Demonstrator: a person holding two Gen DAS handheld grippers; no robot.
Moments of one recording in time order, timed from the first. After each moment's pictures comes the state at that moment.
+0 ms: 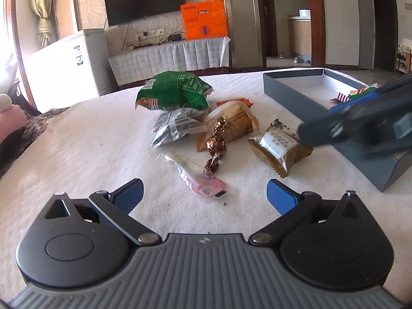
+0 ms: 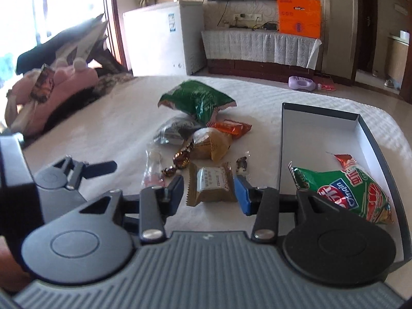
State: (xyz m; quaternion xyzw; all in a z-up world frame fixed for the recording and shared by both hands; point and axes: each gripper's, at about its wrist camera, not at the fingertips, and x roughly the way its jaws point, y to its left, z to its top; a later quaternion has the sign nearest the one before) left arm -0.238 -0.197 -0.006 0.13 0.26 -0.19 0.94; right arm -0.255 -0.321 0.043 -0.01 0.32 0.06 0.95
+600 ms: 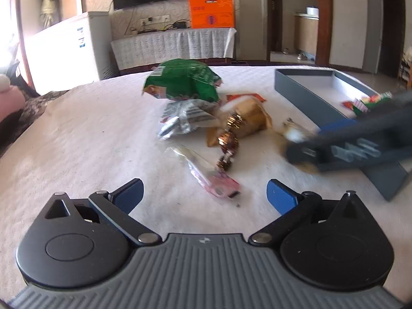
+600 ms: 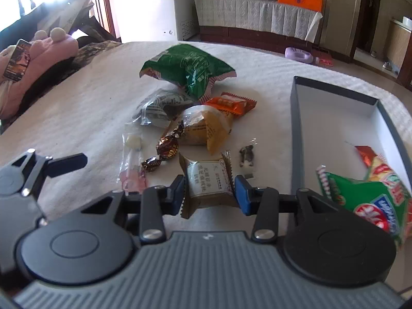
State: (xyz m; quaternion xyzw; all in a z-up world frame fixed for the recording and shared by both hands) left arm -0.215 -0.184 -0.003 0.09 0.29 -0.18 0.94; right arm -0.219 -0.323 0.027 -0.01 0.37 0.04 0.93
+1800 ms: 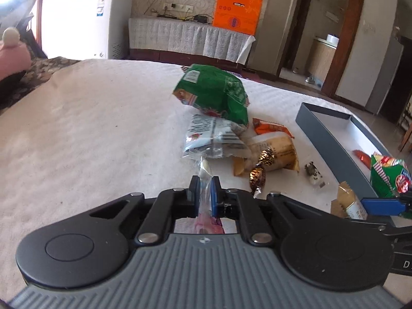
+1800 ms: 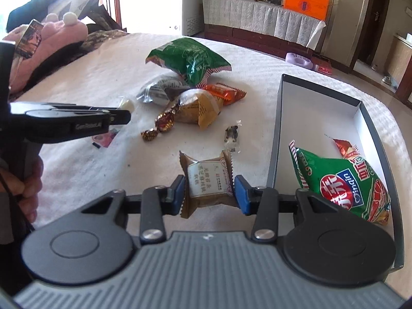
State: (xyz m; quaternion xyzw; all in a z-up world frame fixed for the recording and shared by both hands) left arm -0.176 -0.146 0.013 -0.03 0.32 -0.17 0.93; right arm -0.246 -0.328 0.032 -0.05 0.37 0.05 0.93
